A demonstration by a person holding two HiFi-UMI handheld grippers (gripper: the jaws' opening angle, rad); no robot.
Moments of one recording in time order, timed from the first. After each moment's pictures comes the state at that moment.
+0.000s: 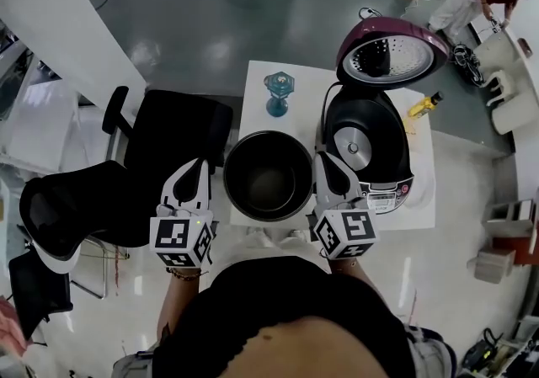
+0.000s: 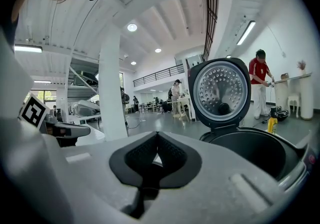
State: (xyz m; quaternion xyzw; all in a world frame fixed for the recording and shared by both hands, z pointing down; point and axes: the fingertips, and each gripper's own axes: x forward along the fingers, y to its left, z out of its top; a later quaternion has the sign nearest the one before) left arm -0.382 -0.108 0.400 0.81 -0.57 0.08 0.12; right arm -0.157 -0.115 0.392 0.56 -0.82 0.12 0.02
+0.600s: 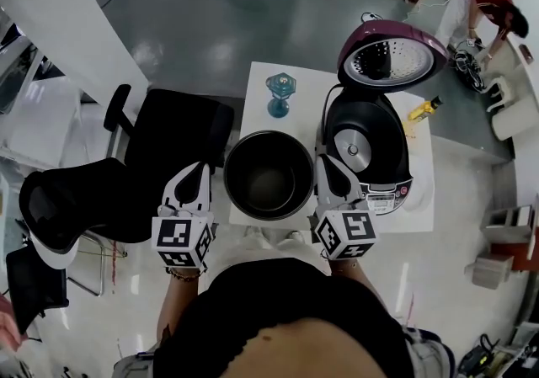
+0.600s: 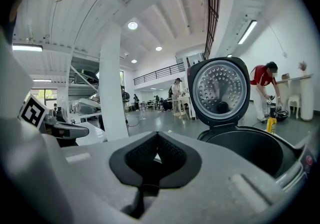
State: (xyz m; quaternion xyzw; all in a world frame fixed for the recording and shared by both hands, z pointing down) left arm -0.383 -0.096 0.410 0.80 -0.58 0.10 0.12; right arm -0.153 -0.109 0.396 0.55 -0.82 0.13 0.03
